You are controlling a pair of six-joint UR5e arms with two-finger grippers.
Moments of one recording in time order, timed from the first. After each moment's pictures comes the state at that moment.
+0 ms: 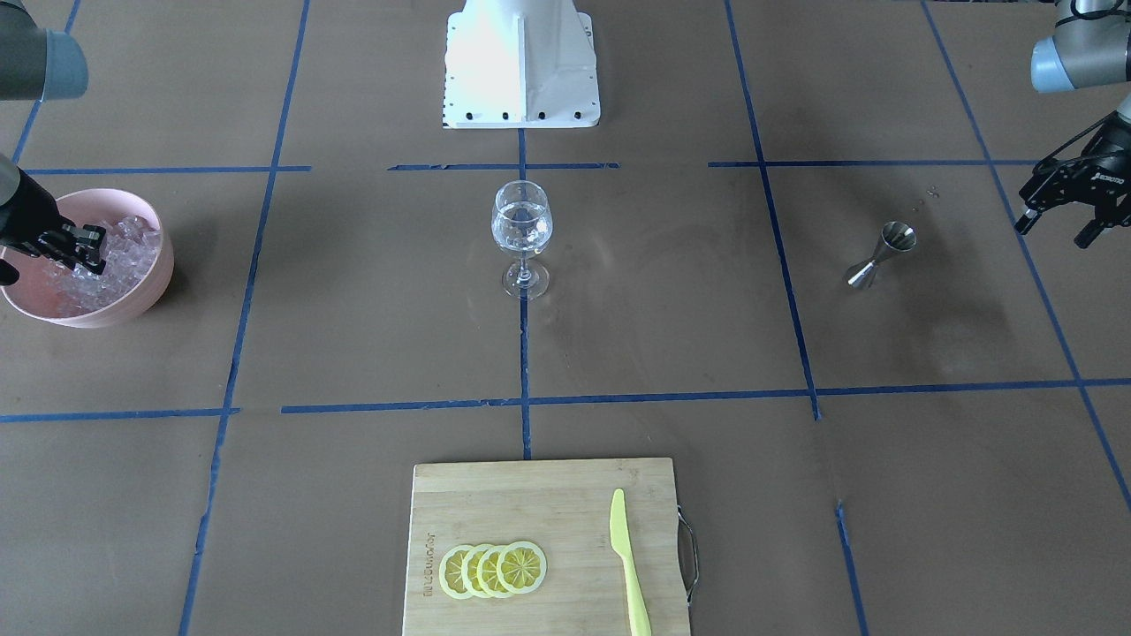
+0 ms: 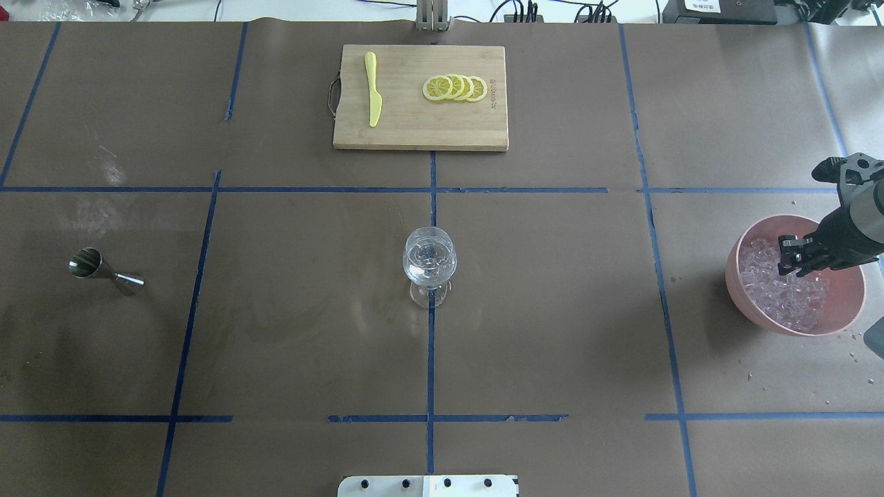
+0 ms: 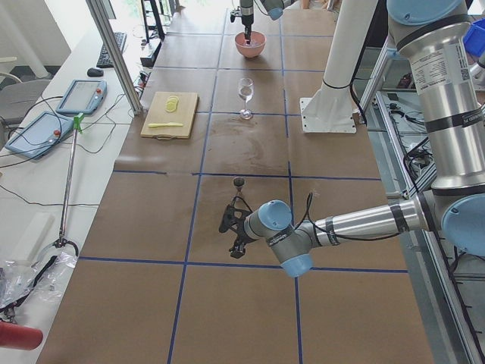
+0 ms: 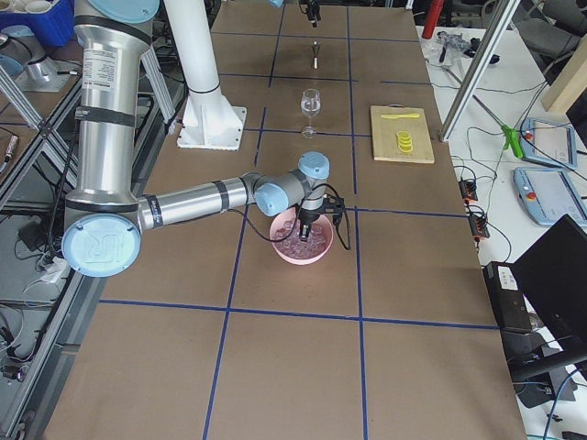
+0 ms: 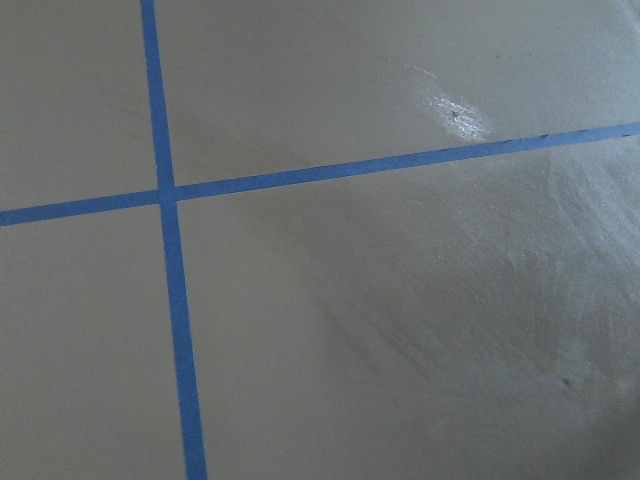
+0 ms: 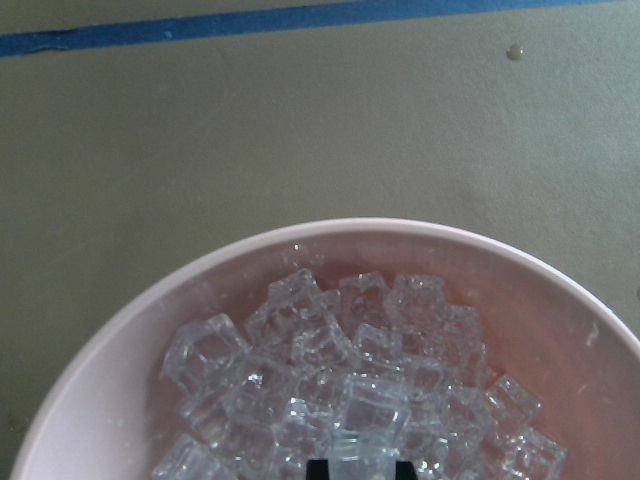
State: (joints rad) left arm -1.15 -1.26 -1.50 -2.88 -2.13 -0.69; right arm 0.97 -1.68 1.87 -1.32 2.17 0.84
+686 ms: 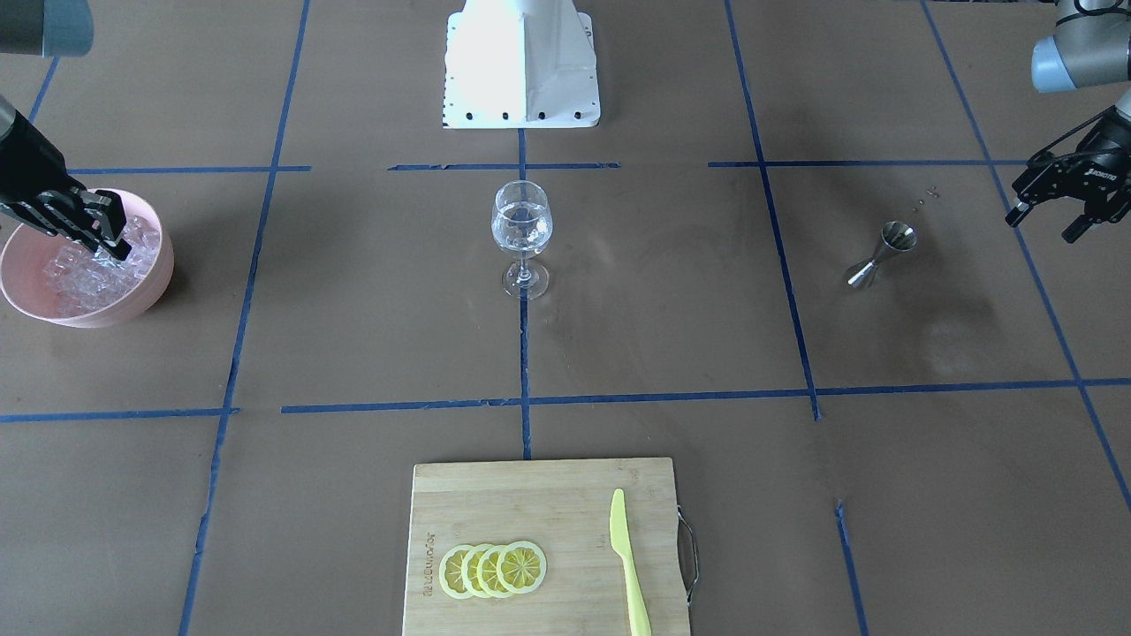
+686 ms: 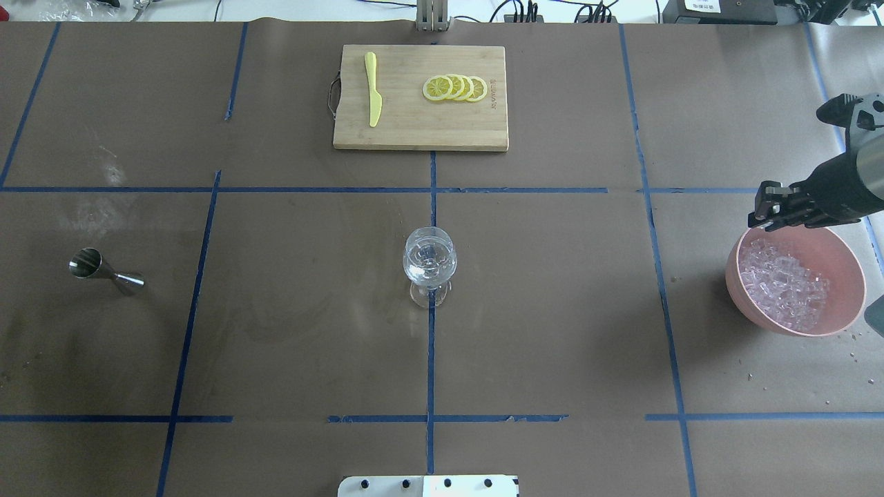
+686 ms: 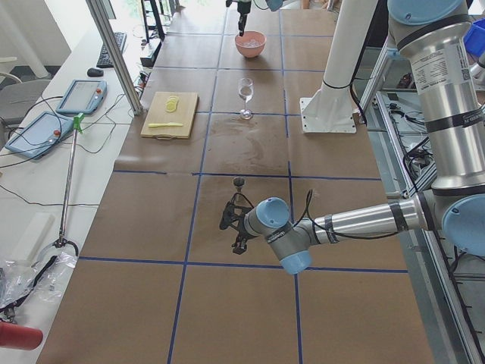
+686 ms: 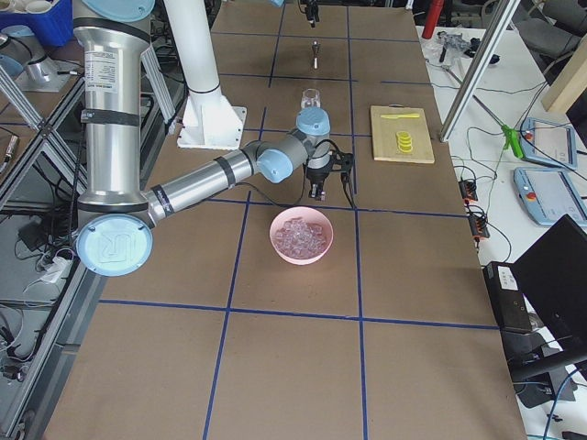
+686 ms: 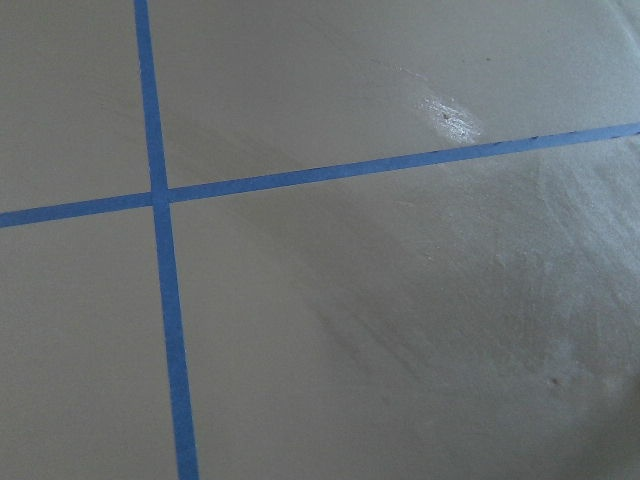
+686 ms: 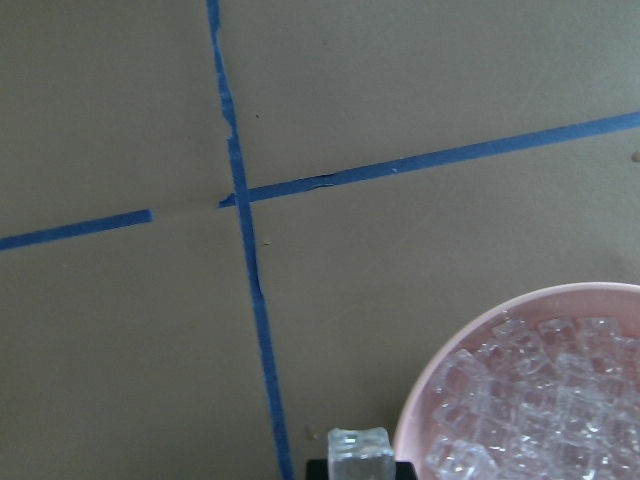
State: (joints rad) left arm -1.17 -1.27 -1.52 -2.81 -2.23 -0.69; right arm 1.00 -1.58 2.05 -1.34 2.19 1.06
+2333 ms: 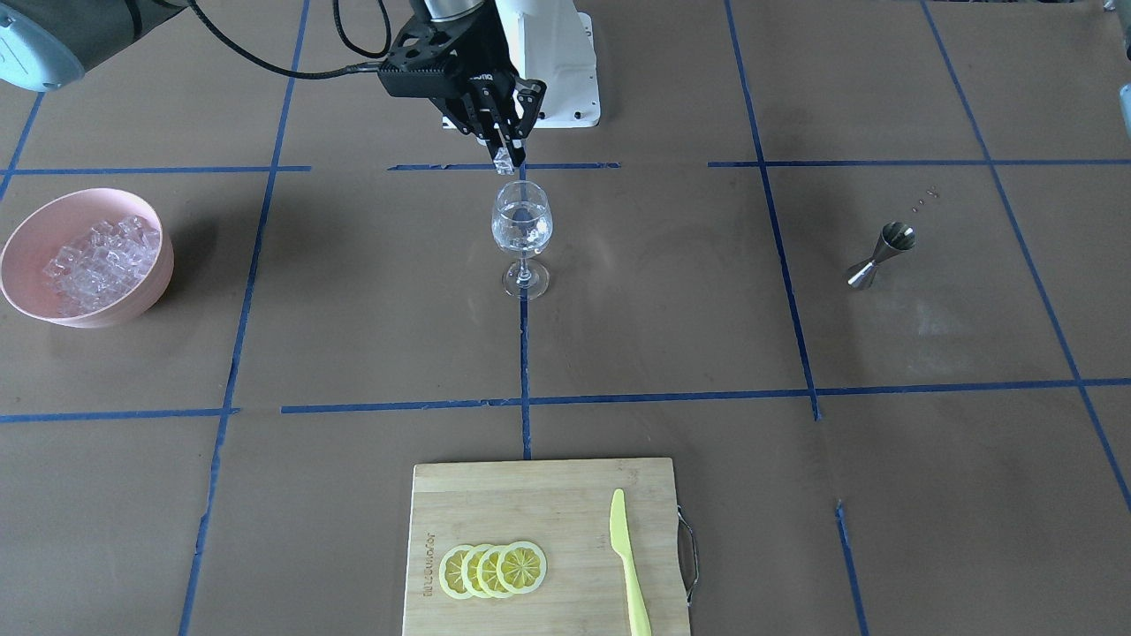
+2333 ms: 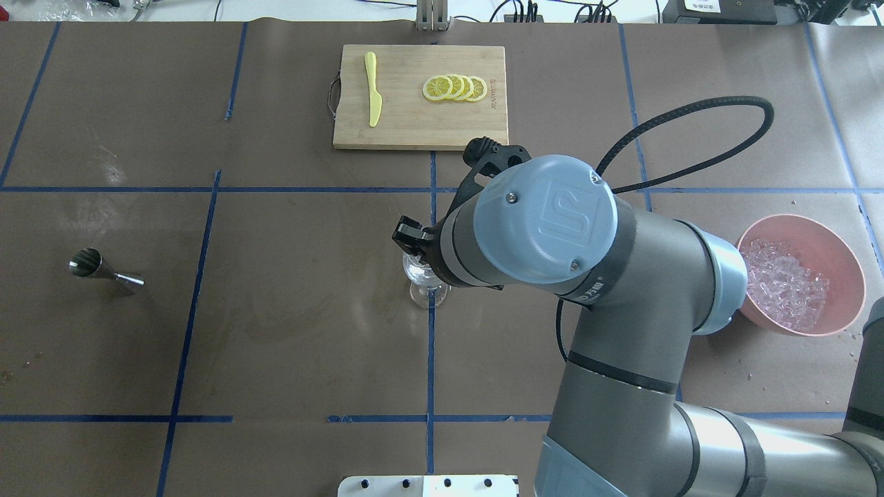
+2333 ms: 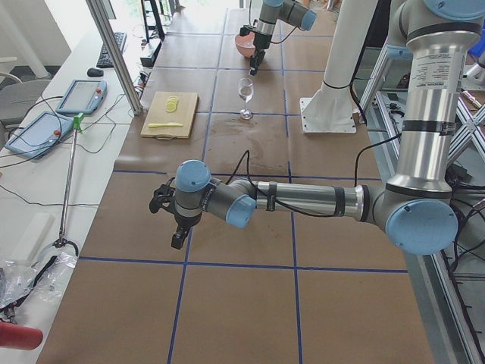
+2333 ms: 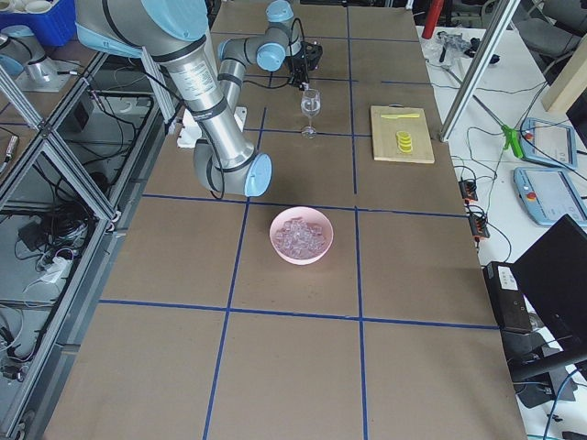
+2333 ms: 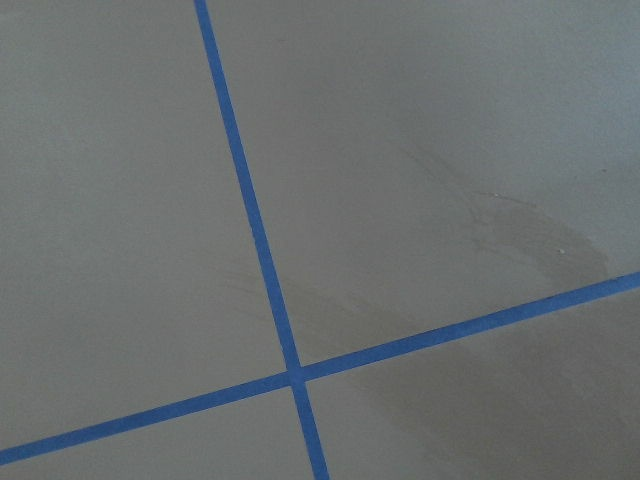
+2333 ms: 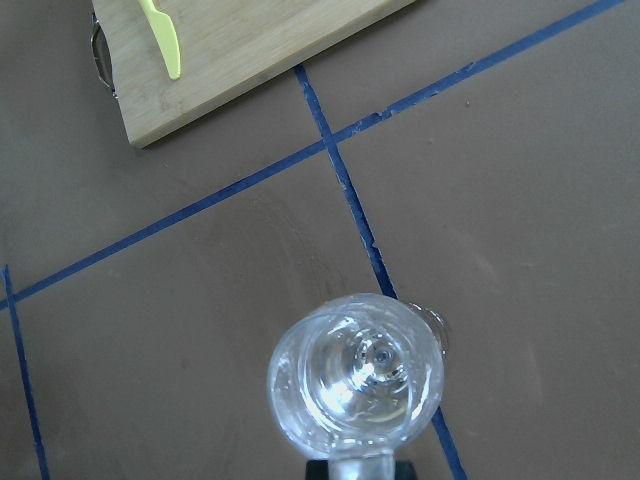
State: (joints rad) left arm -1.45 -1.61 -1.56 -1.98 -2.27 -0.11; right arm 0.42 -0.83 2.00 -1.72 1.68 1.72
